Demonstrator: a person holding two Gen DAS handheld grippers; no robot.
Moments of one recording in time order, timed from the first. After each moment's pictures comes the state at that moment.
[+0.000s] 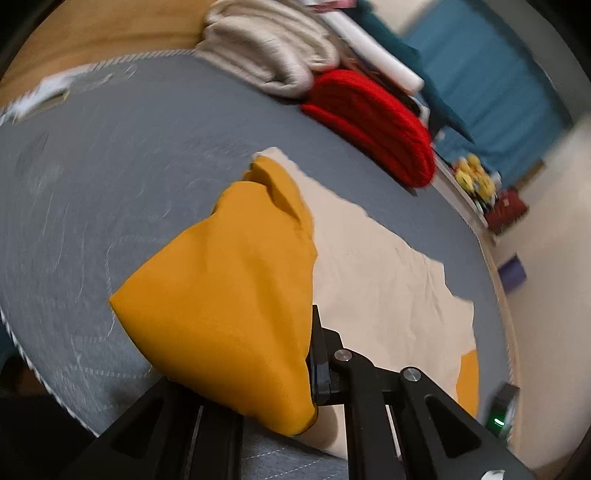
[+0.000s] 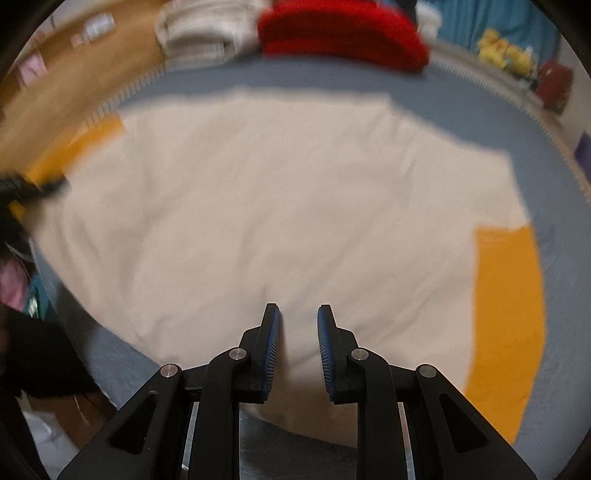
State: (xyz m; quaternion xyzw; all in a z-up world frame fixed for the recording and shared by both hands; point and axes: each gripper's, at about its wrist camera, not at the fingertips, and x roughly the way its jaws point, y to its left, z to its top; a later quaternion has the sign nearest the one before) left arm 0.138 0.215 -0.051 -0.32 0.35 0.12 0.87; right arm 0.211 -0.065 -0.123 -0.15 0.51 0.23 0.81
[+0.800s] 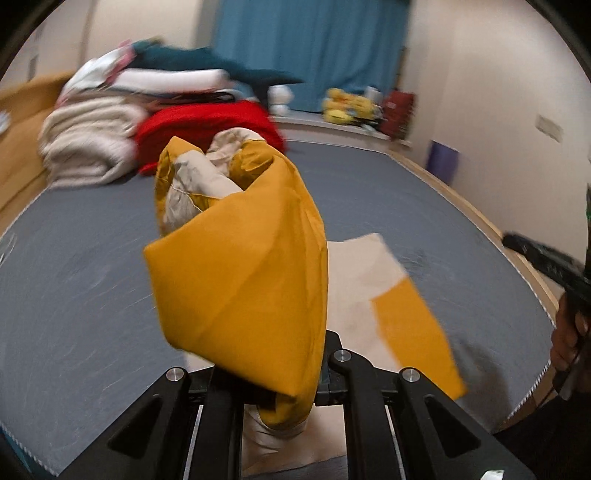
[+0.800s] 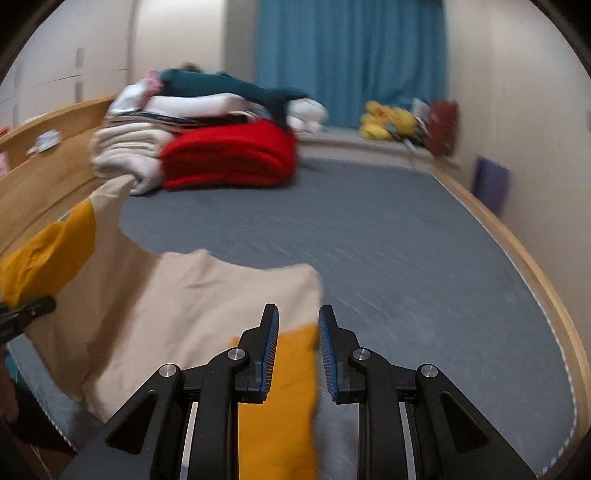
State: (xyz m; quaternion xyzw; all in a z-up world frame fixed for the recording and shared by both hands) left arm 0.217 -0.026 0.021 -0.05 0.33 -0.04 0.94; right arm 0.221 -0.285 0.039 -0.05 0.29 0.11 0.95
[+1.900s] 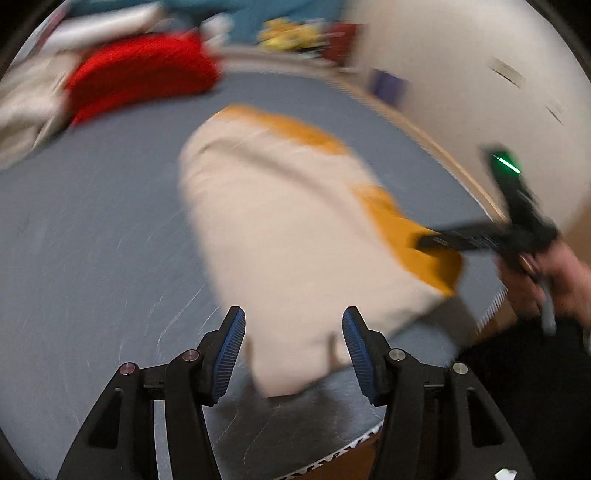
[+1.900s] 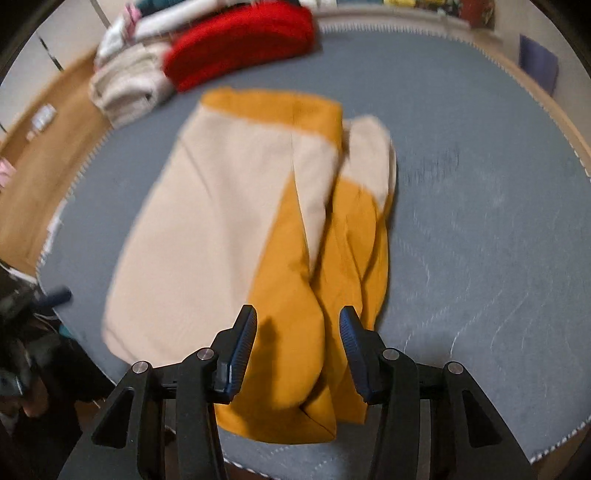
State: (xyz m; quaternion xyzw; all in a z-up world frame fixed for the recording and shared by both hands) left arm 0.222 -0.006 -0.035 -0.09 0.47 -0.14 0.87; right arm 0.260 -0.283 -0.069 0.00 0.54 0.19 0.82
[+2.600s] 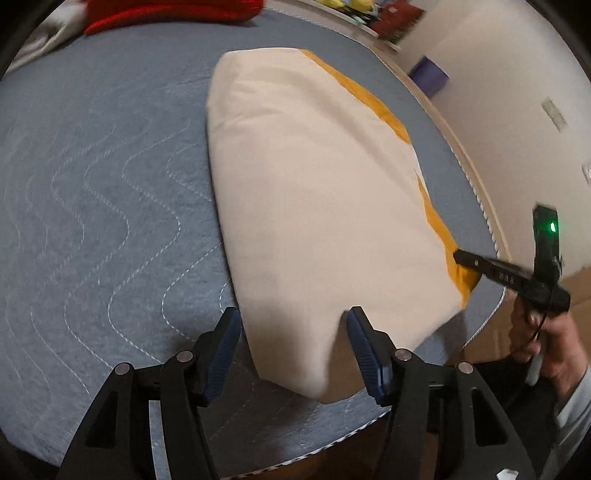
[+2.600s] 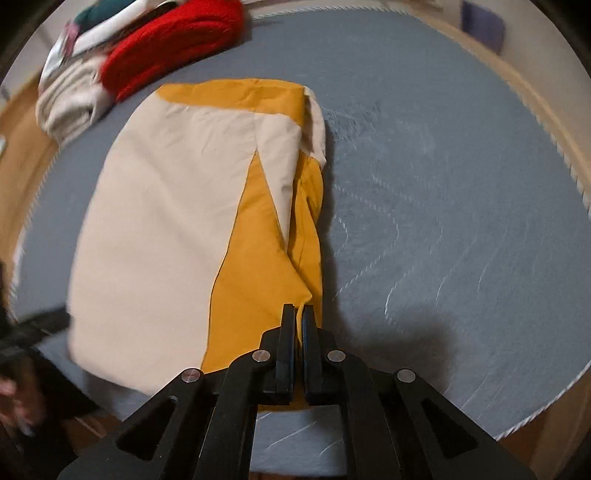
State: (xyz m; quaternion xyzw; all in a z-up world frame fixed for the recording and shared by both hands) left arm 0.268 -0.039 -0.072 -0.14 0.55 -0.15 0.81; right arm 0.257 -0.341 -0.085 0.00 0.56 0.09 0.83
